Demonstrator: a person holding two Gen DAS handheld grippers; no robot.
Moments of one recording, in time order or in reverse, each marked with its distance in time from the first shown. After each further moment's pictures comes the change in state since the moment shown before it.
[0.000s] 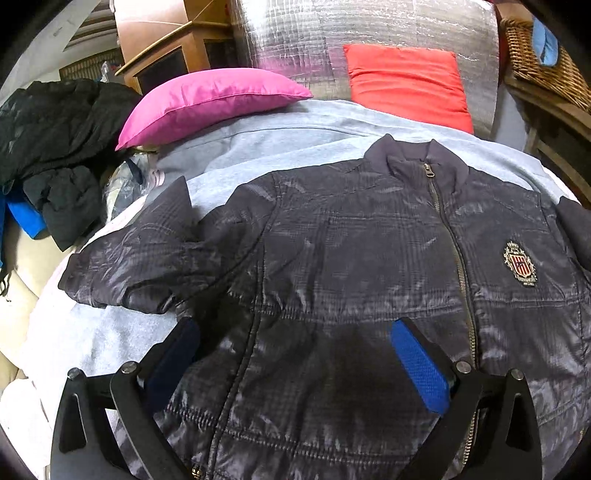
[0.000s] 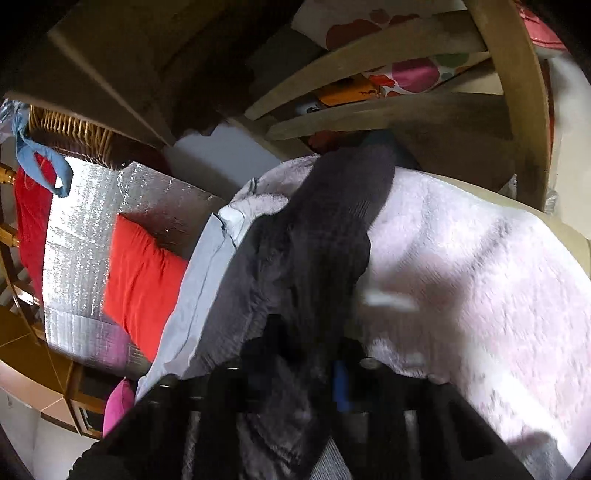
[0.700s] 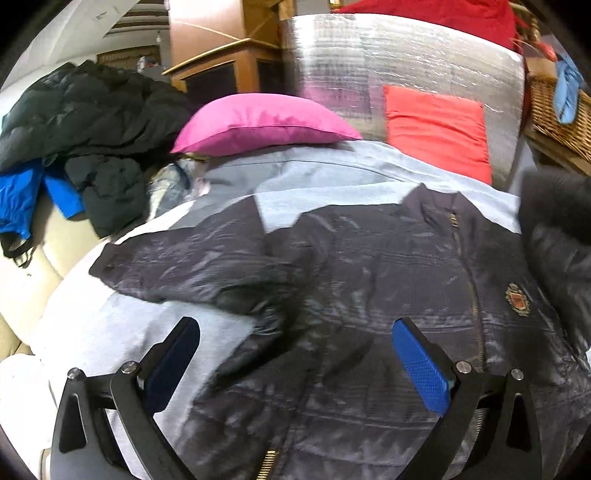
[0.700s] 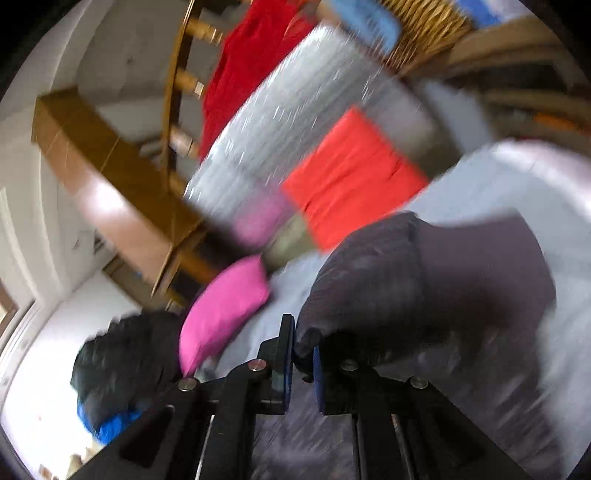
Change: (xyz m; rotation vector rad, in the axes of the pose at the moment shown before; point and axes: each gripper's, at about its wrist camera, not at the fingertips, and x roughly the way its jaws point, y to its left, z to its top) left arm -0.050 0.076 -0.009 -0.147 -0.105 0.031; right arm -0.074 0.259 -0.277 -0.460 0.249 0.462
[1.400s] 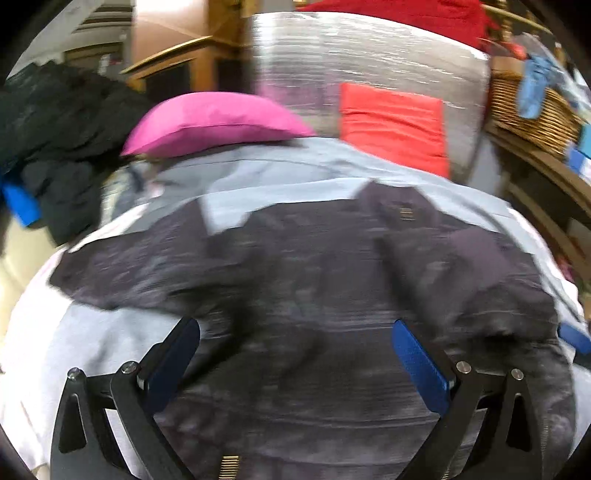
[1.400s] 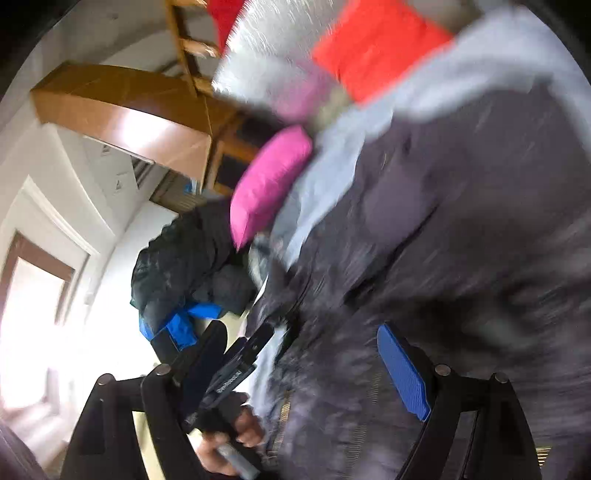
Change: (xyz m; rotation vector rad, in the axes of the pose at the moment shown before) left arm 0.001 -0.034 0.002 0.072 0.016 -0.226; right arm -0.057 -0.058 -0.061 0.025 0.241 0.123
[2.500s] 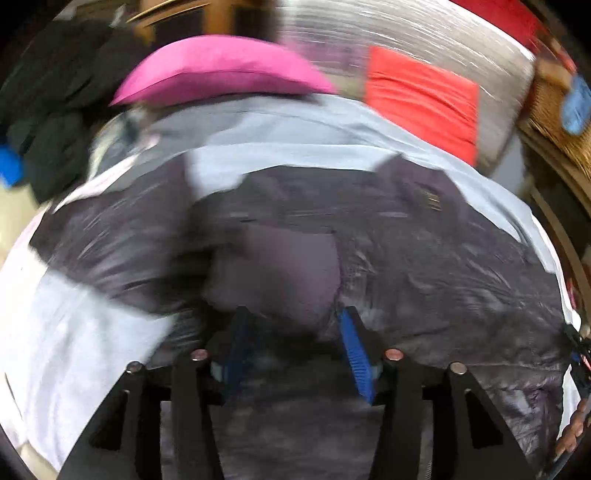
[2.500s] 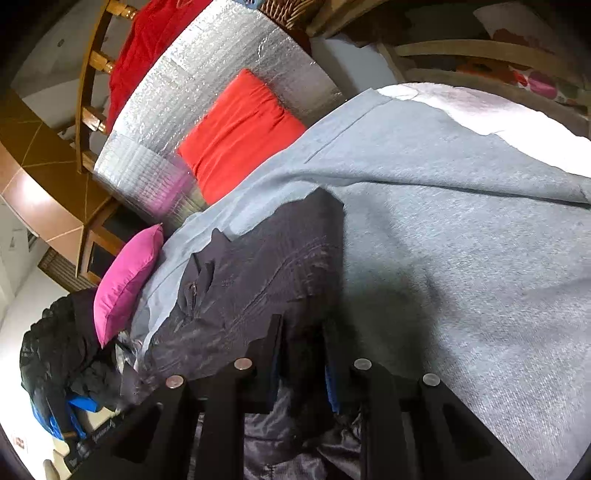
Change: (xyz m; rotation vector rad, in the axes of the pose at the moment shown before) left arm 0.038 0.035 0.016 -0.175 0.181 0.046; right arm -0.027 -0.101 0.045 0.096 -0.187 -0.433
